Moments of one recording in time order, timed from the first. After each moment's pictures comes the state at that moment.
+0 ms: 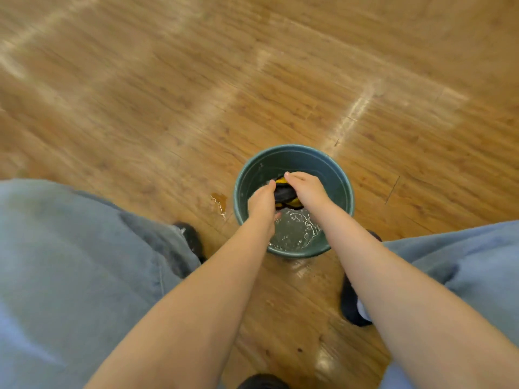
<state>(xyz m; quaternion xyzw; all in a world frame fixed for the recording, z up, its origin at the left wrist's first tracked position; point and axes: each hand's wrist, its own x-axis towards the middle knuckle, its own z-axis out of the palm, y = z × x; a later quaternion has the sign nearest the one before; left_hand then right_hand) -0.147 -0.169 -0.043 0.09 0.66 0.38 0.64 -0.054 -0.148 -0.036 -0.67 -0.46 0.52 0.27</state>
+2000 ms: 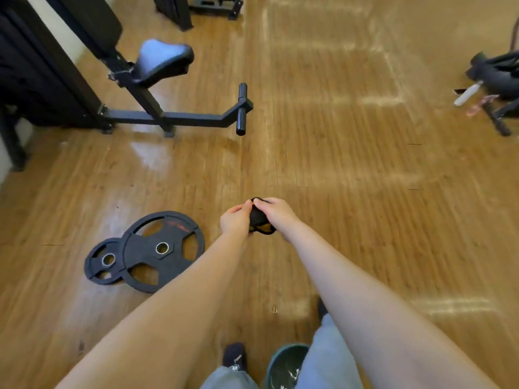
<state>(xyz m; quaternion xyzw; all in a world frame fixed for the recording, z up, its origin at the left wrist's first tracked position) -0.528 -0.066 0.492 -0.22 0.68 0.60 0.35 -0.483 0.021 0.506 -0.37 -0.67 0.63 -0.08</state>
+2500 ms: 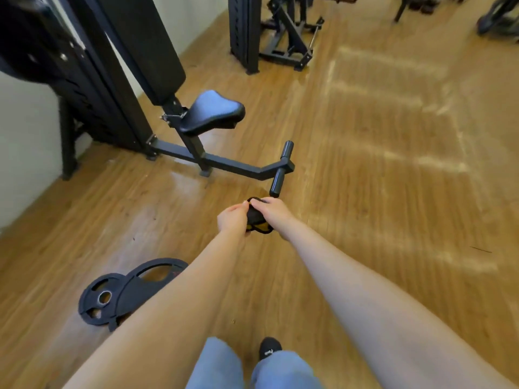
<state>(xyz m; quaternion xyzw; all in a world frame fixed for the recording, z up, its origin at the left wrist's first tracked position) -0.801 0.069 0.529 -0.32 0.66 0.63 0.25 -0.783 0.165 0.522 -0.23 -0.76 0.59 -0.15</state>
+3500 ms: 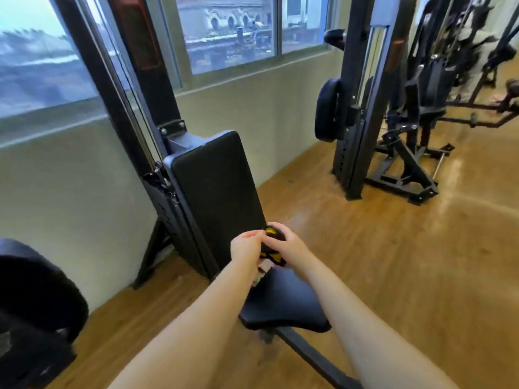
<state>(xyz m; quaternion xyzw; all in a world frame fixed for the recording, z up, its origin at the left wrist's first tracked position) -1.431 0.079 0.648 -0.33 0.59 0.73 0.02 -1.449 0.180 0.622 0.04 -0.74 0.65 -0.17</state>
